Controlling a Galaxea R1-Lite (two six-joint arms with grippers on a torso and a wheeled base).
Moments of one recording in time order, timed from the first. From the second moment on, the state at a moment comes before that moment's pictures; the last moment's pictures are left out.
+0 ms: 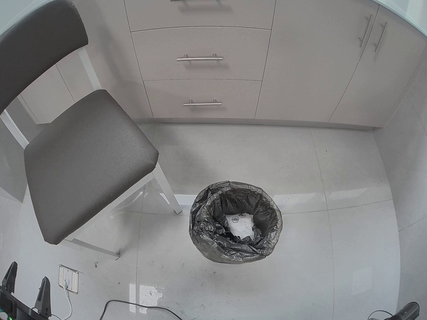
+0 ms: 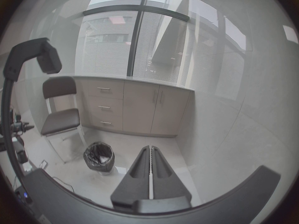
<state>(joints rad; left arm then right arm) 0.00 0.02 -0.02 -0.01 0.02 -0.04 0.01 0.04 -1.23 1.08 -0.15 -0.13</state>
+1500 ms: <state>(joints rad) 0.00 0.02 -0.02 -0.01 0.02 -0.04 0.00 0.01 -0.02 0.01 0.01 -0.01</state>
